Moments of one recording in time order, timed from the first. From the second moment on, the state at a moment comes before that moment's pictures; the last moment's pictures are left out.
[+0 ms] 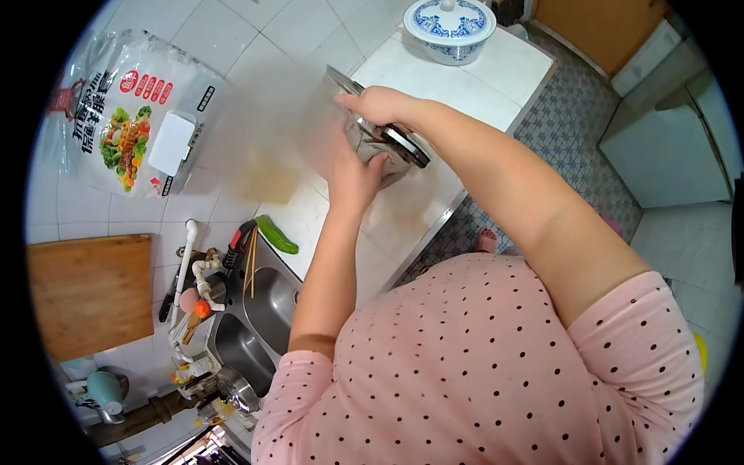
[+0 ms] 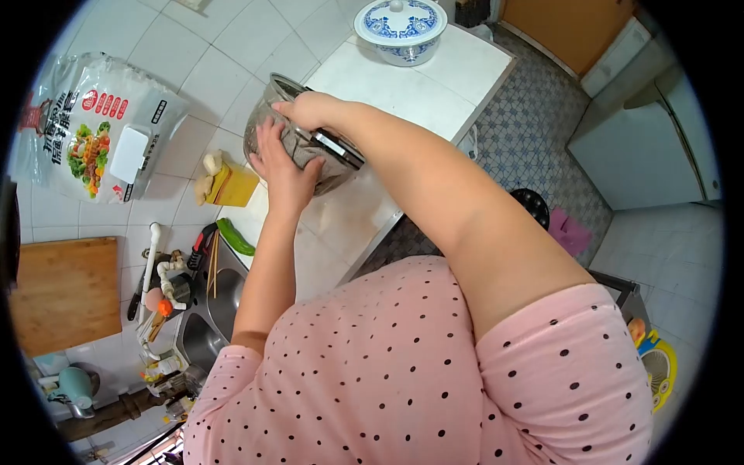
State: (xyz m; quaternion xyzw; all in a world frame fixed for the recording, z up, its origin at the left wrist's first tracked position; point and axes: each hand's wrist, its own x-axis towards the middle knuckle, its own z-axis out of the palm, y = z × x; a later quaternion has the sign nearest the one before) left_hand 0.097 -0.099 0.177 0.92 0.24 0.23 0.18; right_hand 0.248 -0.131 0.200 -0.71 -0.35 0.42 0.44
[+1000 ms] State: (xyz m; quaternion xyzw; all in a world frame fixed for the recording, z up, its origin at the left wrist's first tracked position) left_hand 0.091 -0.092 0.179 0.93 0.25 0.22 0.18; right_hand 0.247 -0.122 0.197 -0.70 -0.35 0.42 0.46
